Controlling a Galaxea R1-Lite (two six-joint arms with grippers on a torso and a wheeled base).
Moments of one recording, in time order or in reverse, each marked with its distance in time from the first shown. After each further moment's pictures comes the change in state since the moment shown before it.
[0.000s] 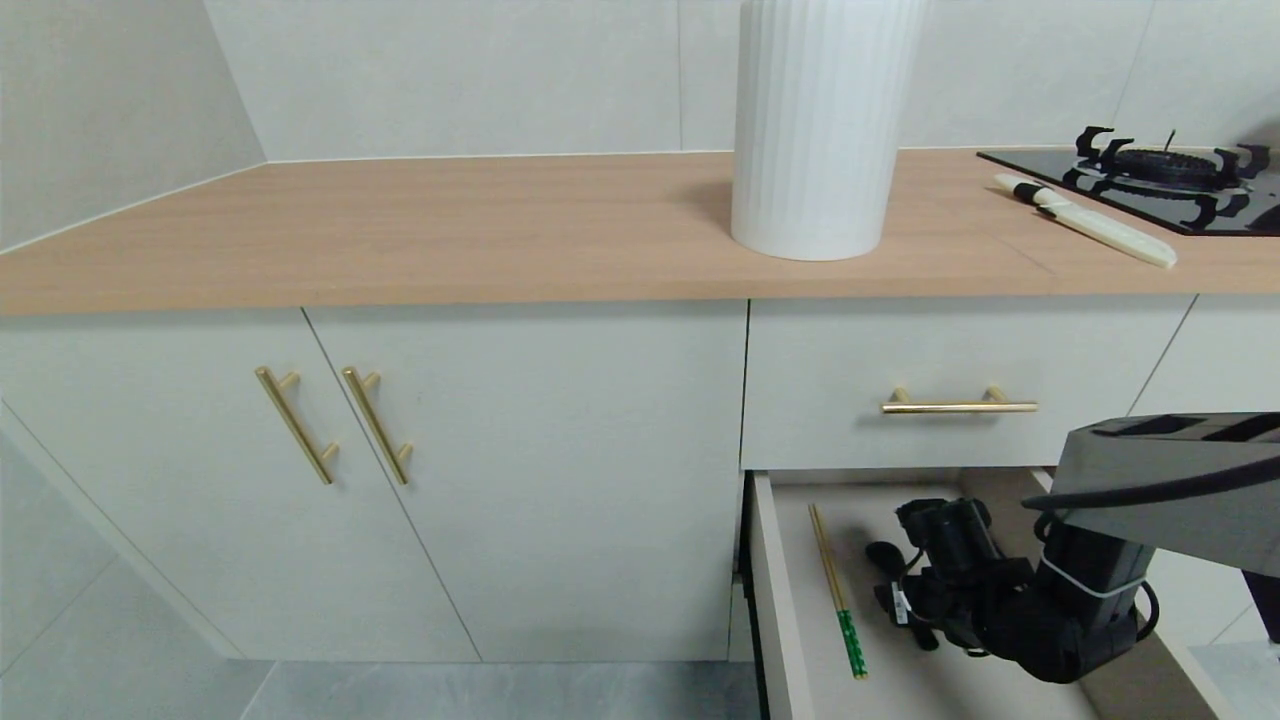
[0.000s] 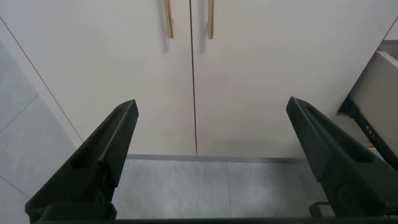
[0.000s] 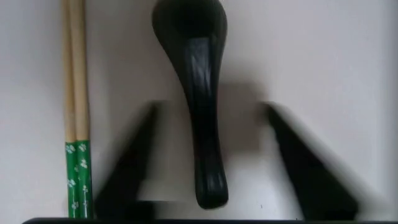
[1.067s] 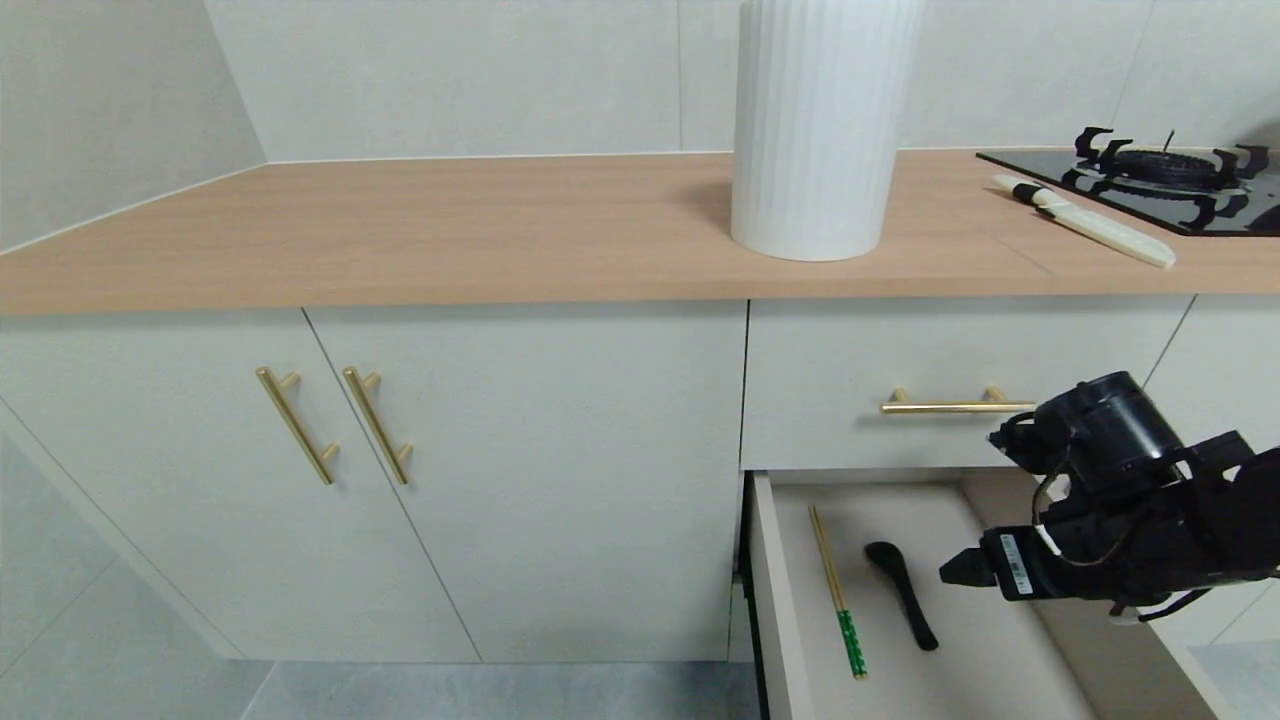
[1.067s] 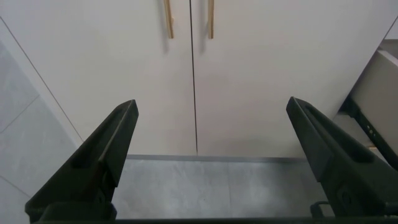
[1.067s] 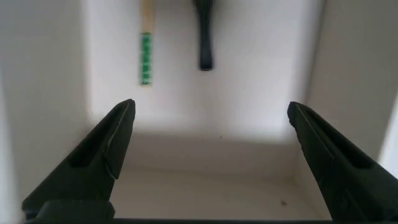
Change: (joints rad) left arm 0.000 0.000 0.000 0.000 -0.001 0.004; right arm -0.001 -0.691 -0.133 0.967 0.167 -0.003
